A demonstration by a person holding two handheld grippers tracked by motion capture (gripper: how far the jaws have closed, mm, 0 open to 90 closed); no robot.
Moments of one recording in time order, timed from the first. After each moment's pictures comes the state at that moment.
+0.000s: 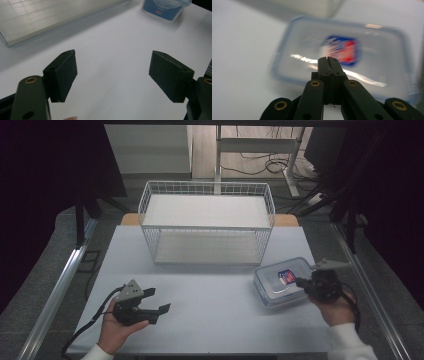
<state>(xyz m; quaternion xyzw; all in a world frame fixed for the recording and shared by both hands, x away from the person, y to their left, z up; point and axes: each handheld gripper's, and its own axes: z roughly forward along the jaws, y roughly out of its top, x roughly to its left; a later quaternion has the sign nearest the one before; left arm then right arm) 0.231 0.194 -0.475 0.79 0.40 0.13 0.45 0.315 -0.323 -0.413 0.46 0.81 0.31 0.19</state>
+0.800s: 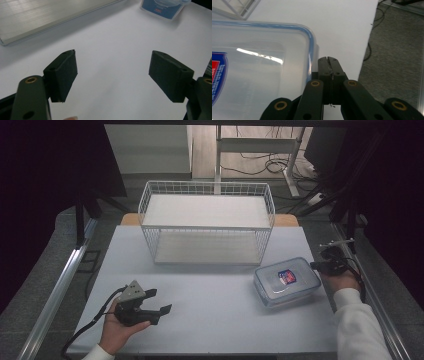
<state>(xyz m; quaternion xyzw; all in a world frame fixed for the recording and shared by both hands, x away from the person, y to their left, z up) 0.231 0.191 -0.478 0.79 0.40 0.12 0.45 0.419 -0.389 -0.449 0.51 0.81 0.24 0.18</state>
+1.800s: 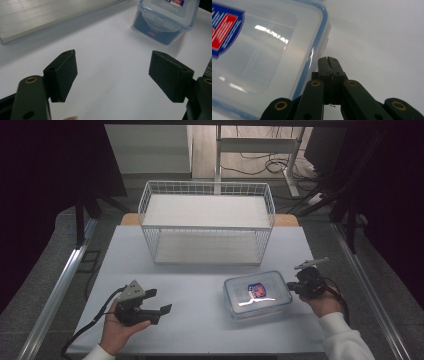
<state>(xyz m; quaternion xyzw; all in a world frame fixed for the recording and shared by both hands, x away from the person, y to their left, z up) 0.231 0.190 -0.478 0.78 0.40 0.12 0.45 0.347 -0.312 -0.456 0.44 0.85 0.24 0.14</state>
